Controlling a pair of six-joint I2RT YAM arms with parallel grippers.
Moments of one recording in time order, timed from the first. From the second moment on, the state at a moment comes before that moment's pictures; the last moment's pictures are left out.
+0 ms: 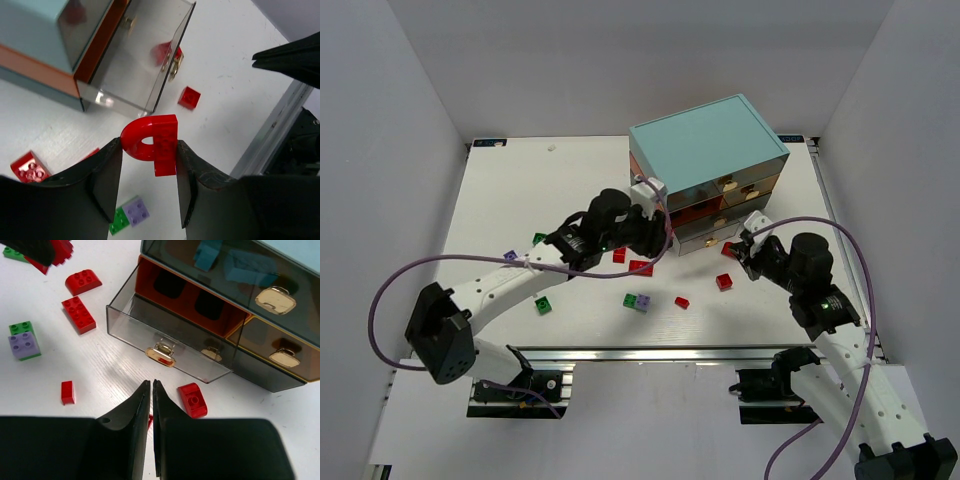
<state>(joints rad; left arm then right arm) -0.80 1.38 1.08 -0.14 0.17 -0.24 0.31 0.65 0.59 -0.25 -0.44 -0.39</state>
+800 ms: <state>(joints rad) -0.88 1.76 1.46 -0.15 -0.14 -0.16 0.26 0.64 0.58 -0.23 -0.40 -0.37</state>
